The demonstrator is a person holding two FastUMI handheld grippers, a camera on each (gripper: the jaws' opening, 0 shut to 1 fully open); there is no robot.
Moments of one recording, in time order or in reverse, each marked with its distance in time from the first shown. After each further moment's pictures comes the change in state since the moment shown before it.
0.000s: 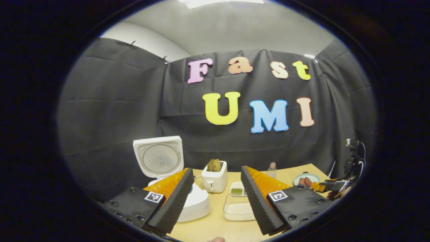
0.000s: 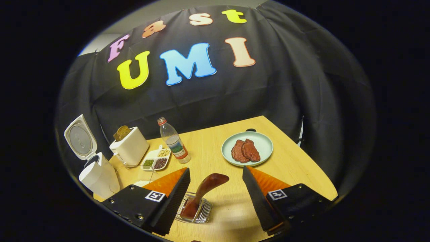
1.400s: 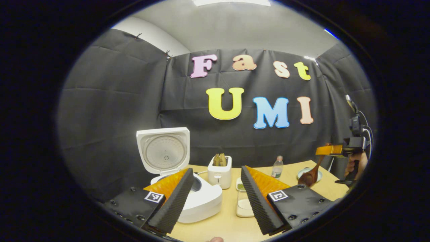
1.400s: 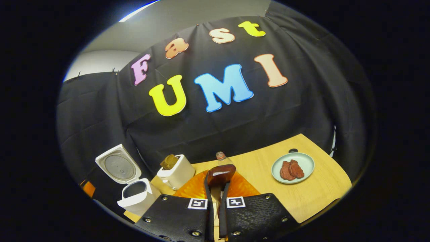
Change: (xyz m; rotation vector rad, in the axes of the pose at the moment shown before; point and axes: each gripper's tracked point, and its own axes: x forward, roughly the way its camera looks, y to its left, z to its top) left arm 0.018 0.078 -0.045 -0.040 -0.001 -0.073; right arm -0.061 0.165 0.106 0.023 -0.174 0.293
